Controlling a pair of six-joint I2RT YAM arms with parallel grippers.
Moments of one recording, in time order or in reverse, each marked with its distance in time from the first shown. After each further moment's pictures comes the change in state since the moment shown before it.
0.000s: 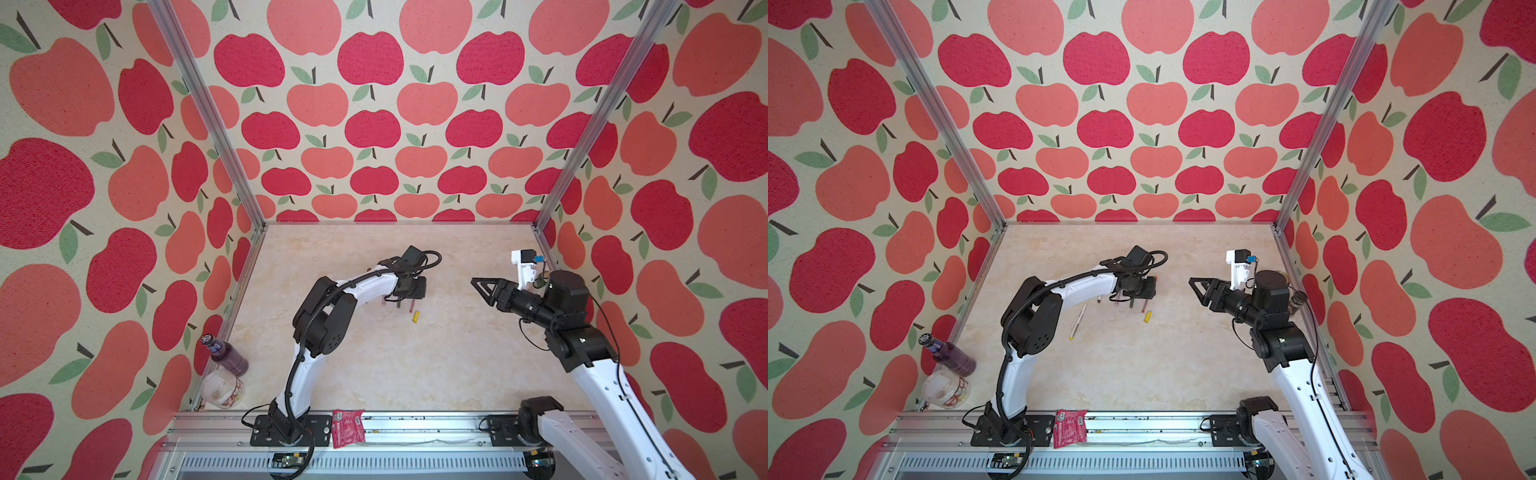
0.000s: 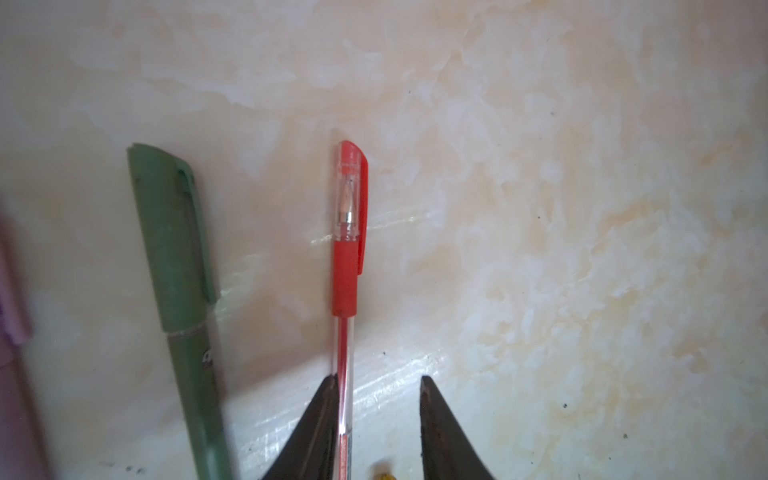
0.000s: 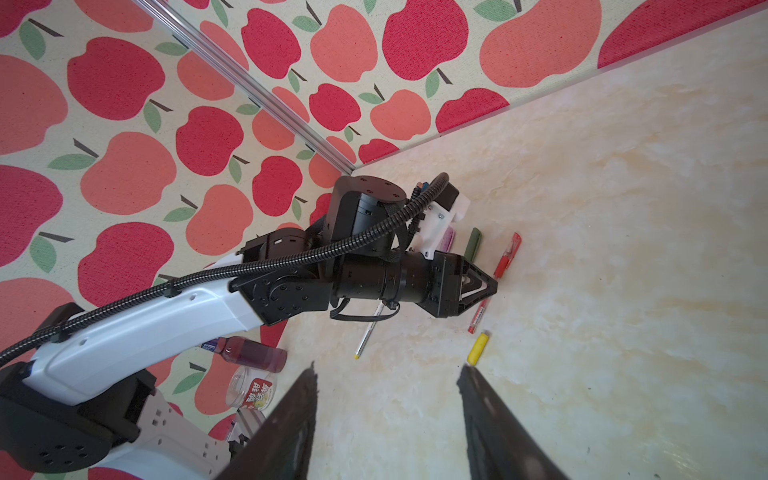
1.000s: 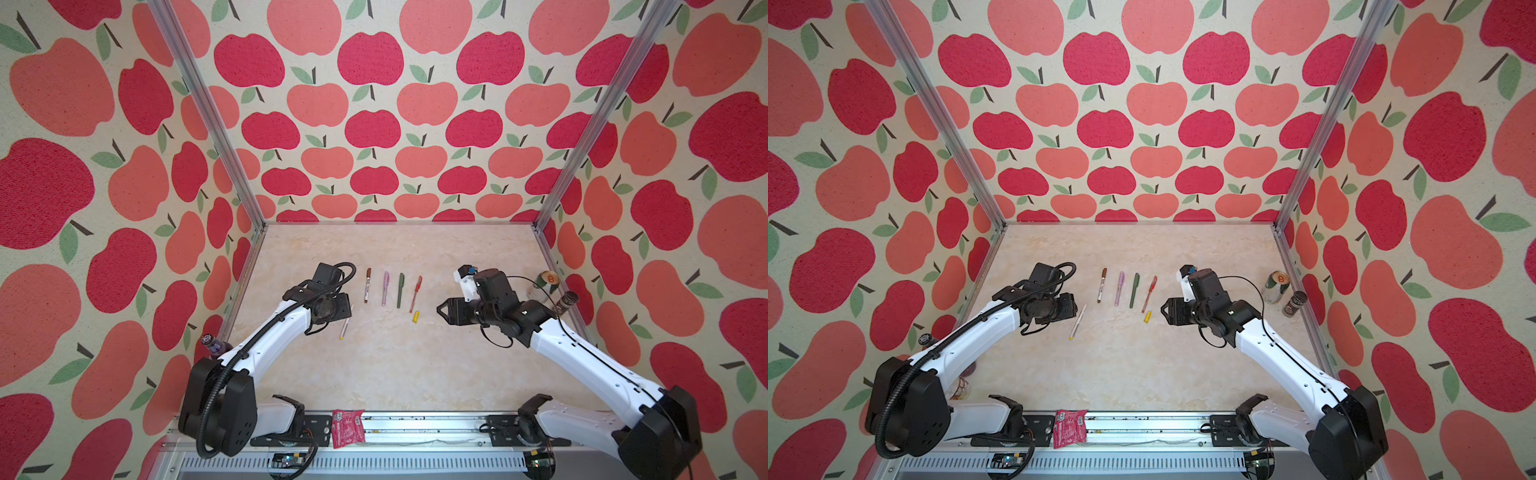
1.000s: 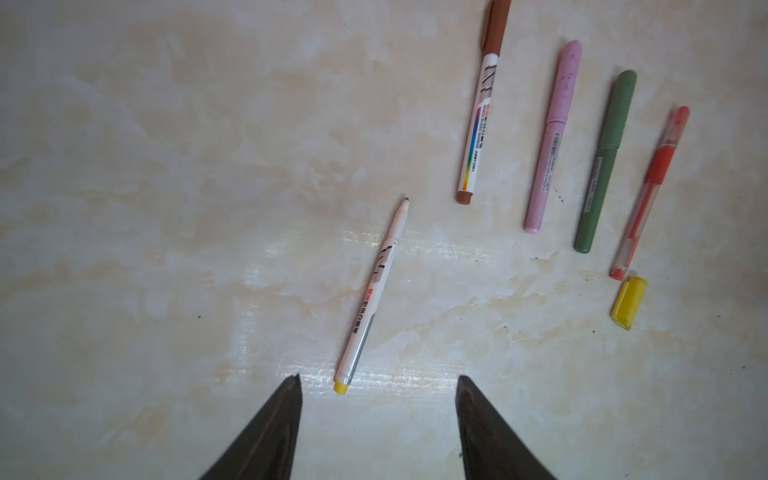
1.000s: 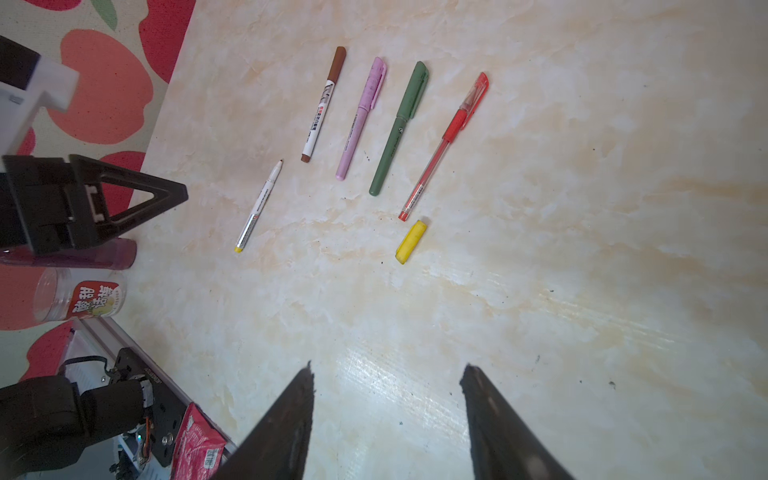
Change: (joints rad) left arm 0.352 -0.750 -0.695 -0.206 -0.109 -0.017; right arm 0.383 0.358 0.070 -0.184 0.370 -0.156
